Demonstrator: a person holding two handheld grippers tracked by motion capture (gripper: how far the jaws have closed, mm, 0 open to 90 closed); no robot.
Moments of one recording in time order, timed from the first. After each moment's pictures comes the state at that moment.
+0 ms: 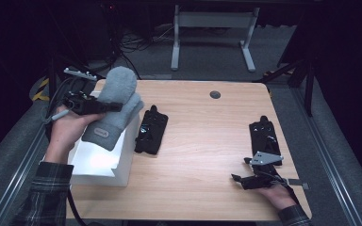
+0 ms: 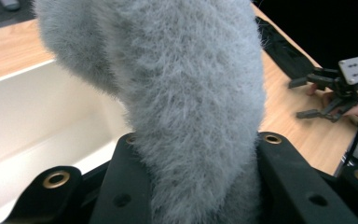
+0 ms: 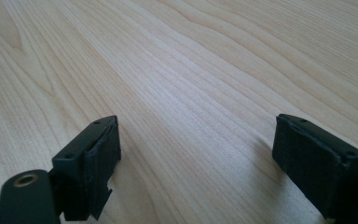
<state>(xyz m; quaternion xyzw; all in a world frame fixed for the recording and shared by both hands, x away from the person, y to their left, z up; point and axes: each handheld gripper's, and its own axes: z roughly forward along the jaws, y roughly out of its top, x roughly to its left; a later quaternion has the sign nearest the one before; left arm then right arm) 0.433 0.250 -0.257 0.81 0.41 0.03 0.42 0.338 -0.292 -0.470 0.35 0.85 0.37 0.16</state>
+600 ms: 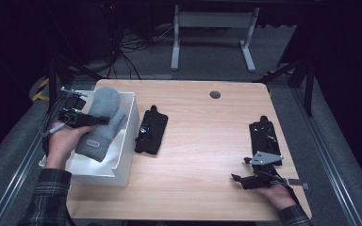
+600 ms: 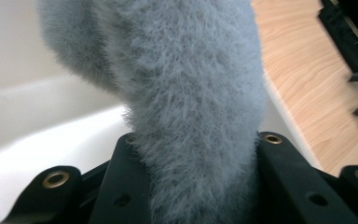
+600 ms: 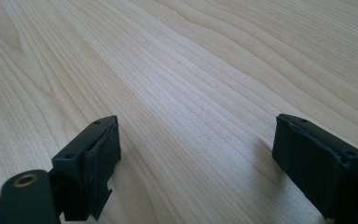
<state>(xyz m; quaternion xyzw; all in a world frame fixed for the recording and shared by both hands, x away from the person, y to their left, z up) 0.453 0.293 -0.342 0.78 0.51 0.00 0.37 0.338 -0.292 -0.471 0.35 0.85 0.37 0.16</state>
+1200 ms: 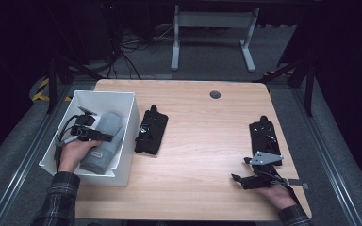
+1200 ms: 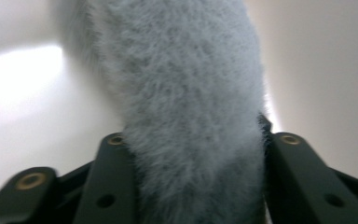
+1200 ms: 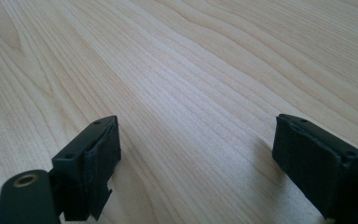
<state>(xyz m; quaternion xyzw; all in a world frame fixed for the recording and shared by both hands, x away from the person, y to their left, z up) 0.474 0.302 -0.431 0.78 0.55 -0.04 0.29 0.338 -0.292 -0.471 0.35 0.85 0.37 0.16</state>
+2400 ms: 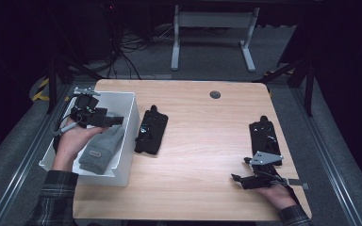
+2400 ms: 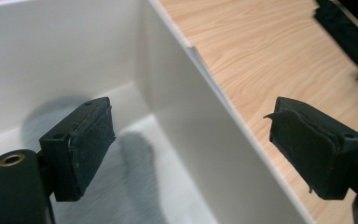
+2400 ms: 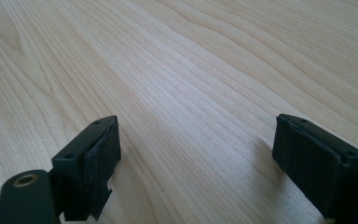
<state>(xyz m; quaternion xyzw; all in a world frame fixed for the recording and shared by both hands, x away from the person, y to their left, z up) 0.442 0.248 -0.315 0.80 0.44 0.06 0.40 0.338 -0.292 -0.471 0.35 0.85 0.37 0.16</state>
